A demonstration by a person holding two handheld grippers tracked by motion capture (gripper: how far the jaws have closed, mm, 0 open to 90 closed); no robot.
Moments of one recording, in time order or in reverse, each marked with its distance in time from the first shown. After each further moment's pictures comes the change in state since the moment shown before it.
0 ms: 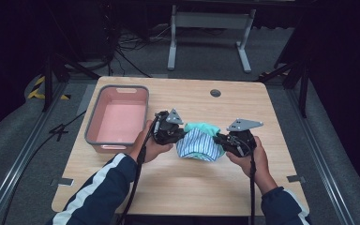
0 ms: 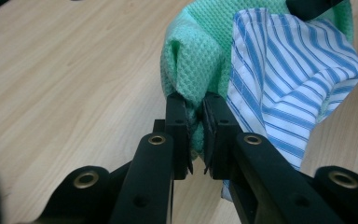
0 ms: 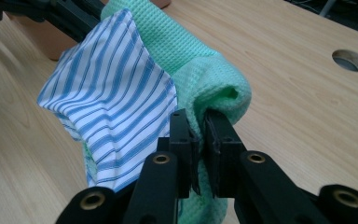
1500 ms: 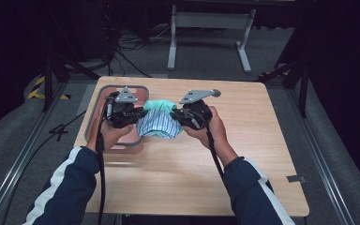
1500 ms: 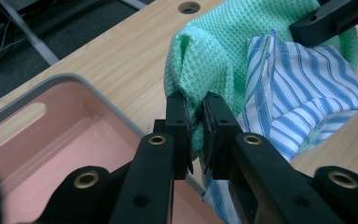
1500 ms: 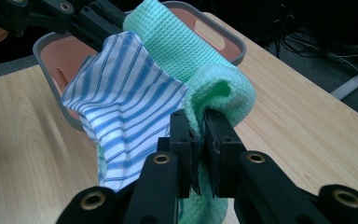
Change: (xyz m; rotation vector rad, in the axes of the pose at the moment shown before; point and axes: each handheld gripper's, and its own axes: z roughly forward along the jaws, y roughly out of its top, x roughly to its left) left arm 0.063 -0.034 -0.102 -0.070 0.211 -0.139; right arm 0.055 0.120 0.062 -0.072 0.115 -0.139
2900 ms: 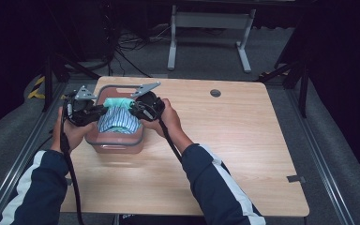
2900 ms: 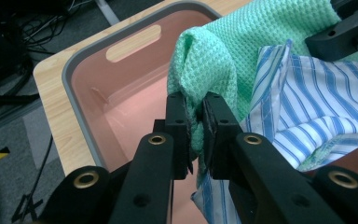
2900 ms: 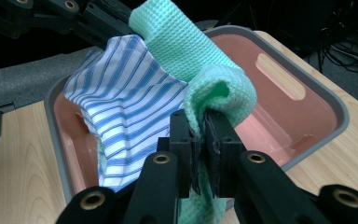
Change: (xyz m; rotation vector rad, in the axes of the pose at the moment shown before) left arm 0.072 -0.057 -0.037 0.072 0.187 -0.116; right arm 0.039 0.055 0.110 0.015 0.112 -0.047
